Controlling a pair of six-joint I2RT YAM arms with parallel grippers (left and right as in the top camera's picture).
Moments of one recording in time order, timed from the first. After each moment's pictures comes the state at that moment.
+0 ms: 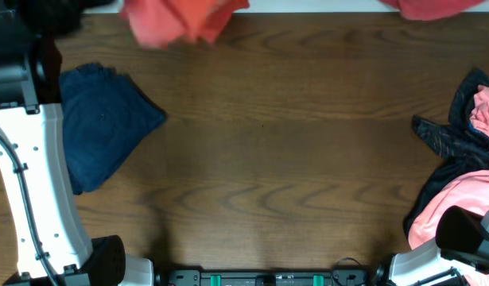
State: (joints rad) left arm 0.12 1.64 2.16 -0.94 0.64 -0.41; right arm -0.37 1.78 2.39 -1.14 -0.20 0.38
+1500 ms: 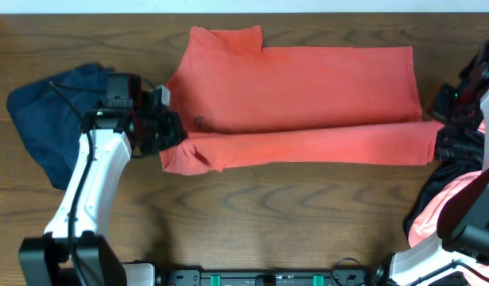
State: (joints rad) left arm 0.01 1.52 1.11 -0.79 0.46 -0.29; right arm -0.36 1.82 1.57 -1.07 -0.01 0.22
